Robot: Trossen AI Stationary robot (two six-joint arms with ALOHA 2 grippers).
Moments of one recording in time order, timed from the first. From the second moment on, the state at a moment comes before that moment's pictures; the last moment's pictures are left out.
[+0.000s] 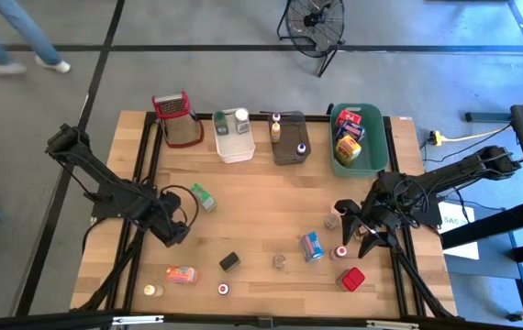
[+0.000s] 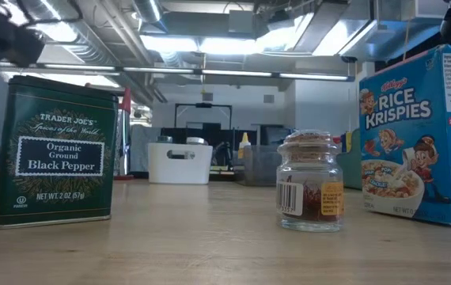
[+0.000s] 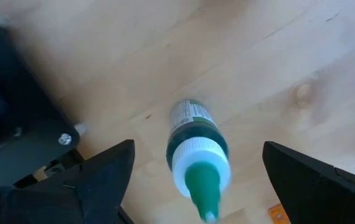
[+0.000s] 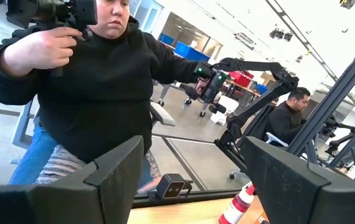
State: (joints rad) left arm -0.63 1.16 0.76 -1.11 -0.10 -1.70; right arm 0.26 0.84 0.27 0.66 -0.79 -0.40
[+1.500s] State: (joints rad) left arm -0.63 1.15 0.61 -0.96 -0.06 -1.70; right arm 0.30 0.84 0.27 0.70 -0.79 -0.40
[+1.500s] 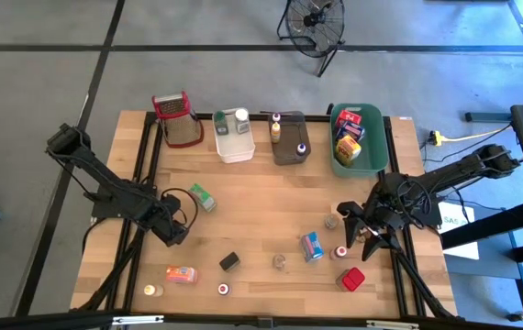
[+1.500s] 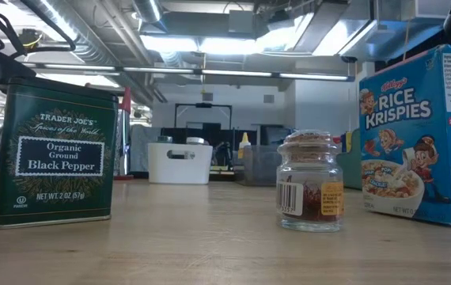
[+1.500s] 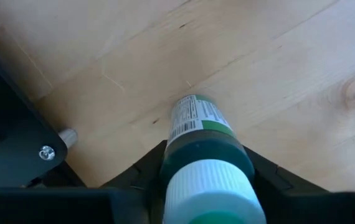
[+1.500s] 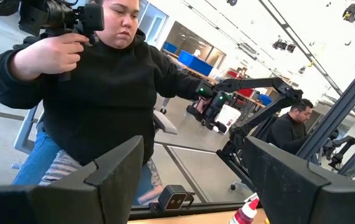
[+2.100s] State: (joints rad) left arm -0.62 1.15 0.72 -1.06 -0.05 -1.64; right arm 0.30 0.85 0.27 0.70 -0.79 -0.40
